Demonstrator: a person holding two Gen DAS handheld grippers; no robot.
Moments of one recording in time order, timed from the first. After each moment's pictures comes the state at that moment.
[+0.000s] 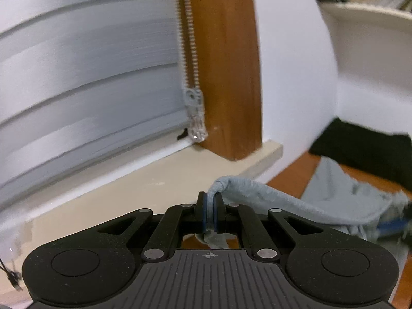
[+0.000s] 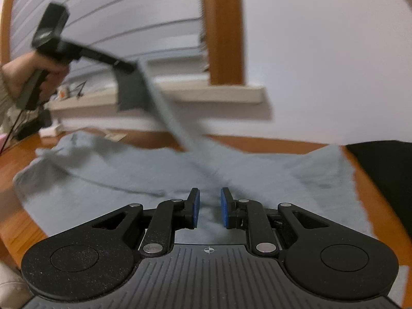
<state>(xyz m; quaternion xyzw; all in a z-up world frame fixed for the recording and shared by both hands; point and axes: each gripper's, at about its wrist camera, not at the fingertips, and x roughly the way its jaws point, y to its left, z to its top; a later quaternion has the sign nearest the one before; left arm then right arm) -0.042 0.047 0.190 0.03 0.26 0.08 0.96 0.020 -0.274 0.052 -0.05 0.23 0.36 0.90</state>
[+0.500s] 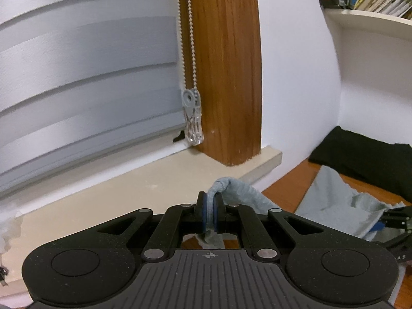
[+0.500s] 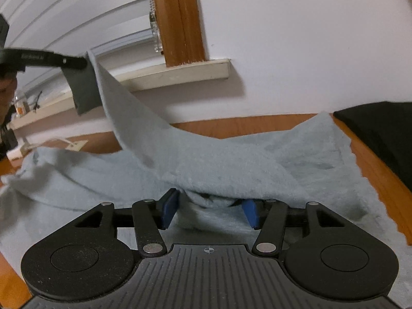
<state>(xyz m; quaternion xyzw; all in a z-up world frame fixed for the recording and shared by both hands) -0.038 0.041 0.184 0.02 0.25 0.09 0.96 0.062 -0.257 0.037 0.01 0.28 0.29 0.91</state>
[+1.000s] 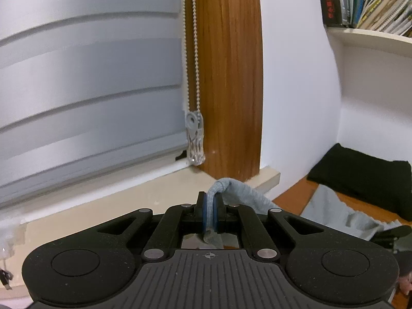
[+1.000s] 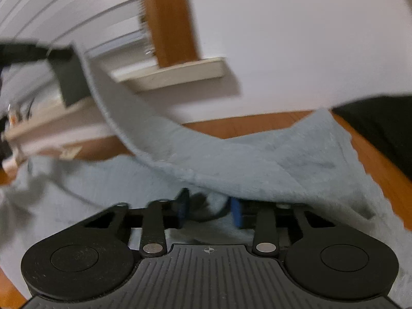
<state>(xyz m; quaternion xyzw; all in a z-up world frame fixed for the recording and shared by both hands) -0.044 0.033 0.211 0.02 0.22 0.09 0.97 0.065 -0.248 0.034 0.00 0.28 0.28 0.92</state>
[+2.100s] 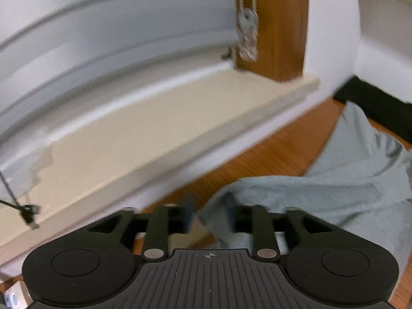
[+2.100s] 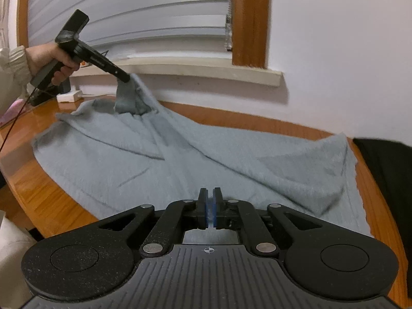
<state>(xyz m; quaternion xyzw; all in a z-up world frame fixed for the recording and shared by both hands) -0.097 0.102 0.170 0.01 0.36 0.12 0.92 -0.026 -0.270 0.070 -0.12 0.25 0.38 0.88</state>
